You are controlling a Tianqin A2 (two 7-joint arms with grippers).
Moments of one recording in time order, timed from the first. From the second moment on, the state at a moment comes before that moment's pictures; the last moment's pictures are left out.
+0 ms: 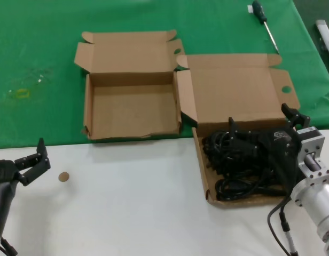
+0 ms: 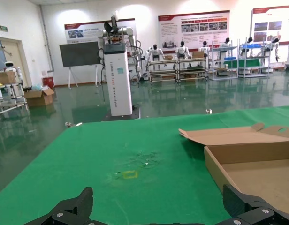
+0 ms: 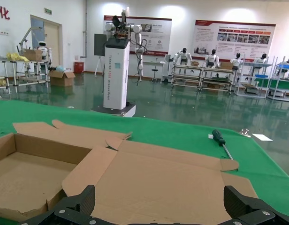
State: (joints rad) left arm 0.00 -0.30 1.60 -1.60 -1.80 0.00 0.00; right arm 0.04 0.30 -1.62 1.57 1.79 -0.03 -0.02
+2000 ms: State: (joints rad) left arm 0.00 -0.30 1.60 -1.60 -1.80 0.00 0.00; right arm 0.11 0.84 -1.87 1.65 1.88 -0.09 0.14
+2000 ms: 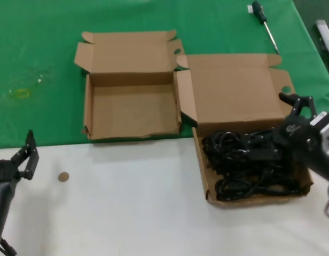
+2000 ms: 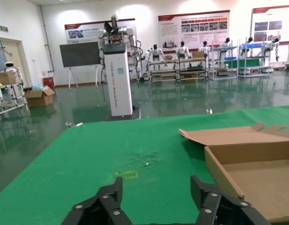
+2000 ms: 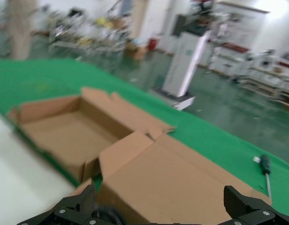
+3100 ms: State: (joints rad) left arm 0.00 -0.30 1.60 -1.60 -1.80 0.00 0.00; right arm 0.73 0.97 -2.06 1.41 1.49 -1.09 -0.01
